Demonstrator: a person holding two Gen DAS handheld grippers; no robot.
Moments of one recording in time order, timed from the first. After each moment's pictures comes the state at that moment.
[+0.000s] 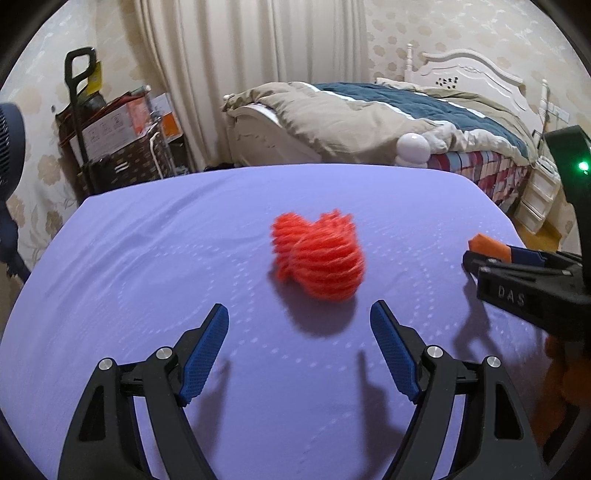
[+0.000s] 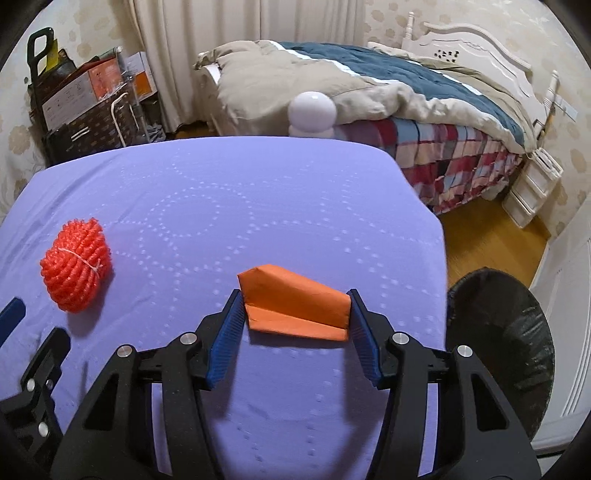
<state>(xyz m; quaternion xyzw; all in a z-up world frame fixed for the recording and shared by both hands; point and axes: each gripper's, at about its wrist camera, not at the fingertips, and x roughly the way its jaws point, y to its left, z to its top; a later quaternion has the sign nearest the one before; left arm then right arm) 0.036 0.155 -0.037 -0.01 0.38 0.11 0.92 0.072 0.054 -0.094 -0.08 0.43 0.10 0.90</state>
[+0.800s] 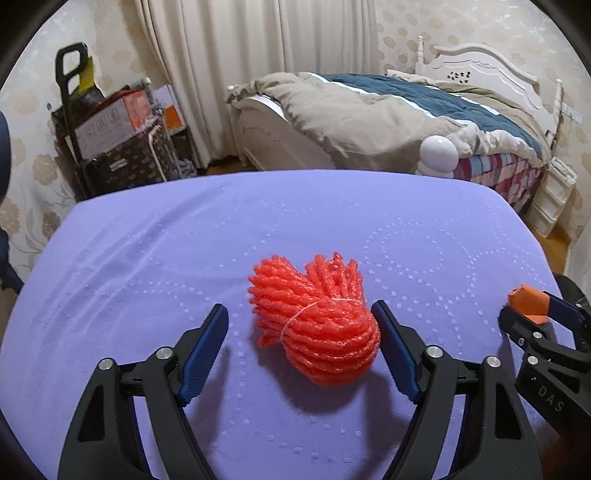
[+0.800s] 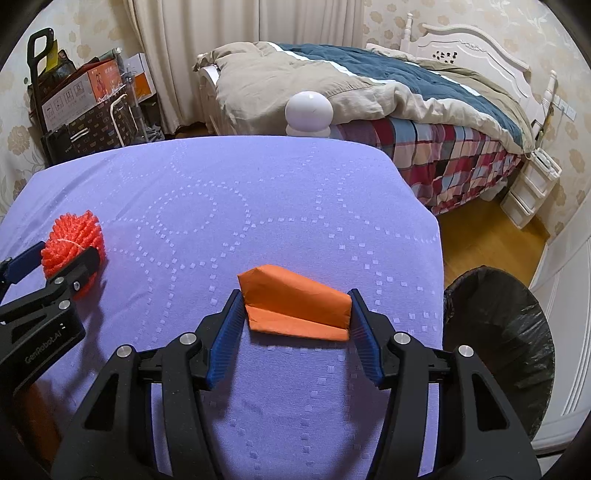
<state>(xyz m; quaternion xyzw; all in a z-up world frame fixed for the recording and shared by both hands) 0.089 0.173 -0.043 -0.02 0.40 0.11 0.91 0.069 0.055 -0.096 -0.08 0.42 0.10 0.90</state>
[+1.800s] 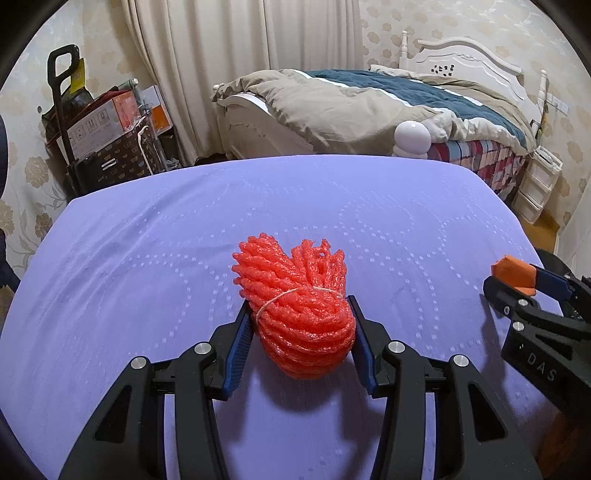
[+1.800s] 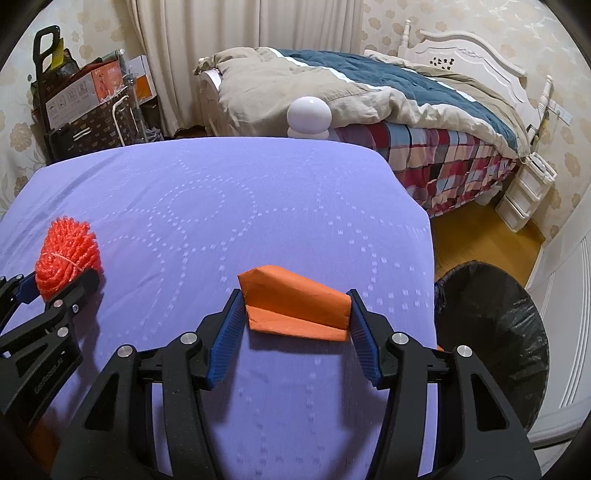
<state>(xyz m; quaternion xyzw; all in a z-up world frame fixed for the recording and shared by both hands) 0.056 0.157 -0.042 -0.01 0.40 0.09 0.91 0.047 0.050 -0.091 -0.08 0.41 0.10 0.90</state>
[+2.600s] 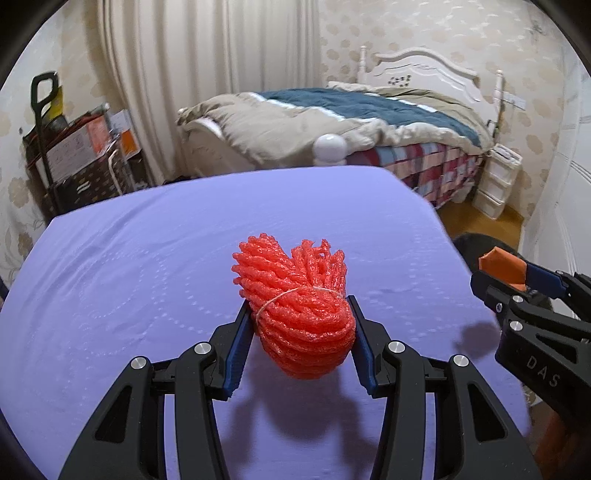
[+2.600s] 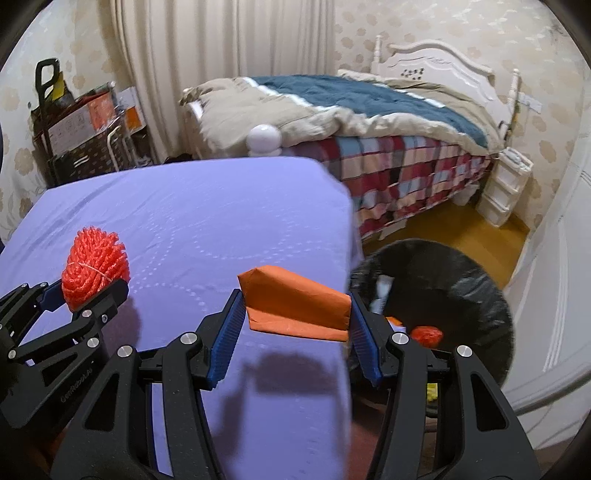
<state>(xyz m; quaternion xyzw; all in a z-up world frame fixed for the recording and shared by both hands) 0.004 0.081 -0.020 0.00 0.36 0.02 0.93 -0.034 -0.022 -0.057 -0.05 0.36 0.07 0.93</state>
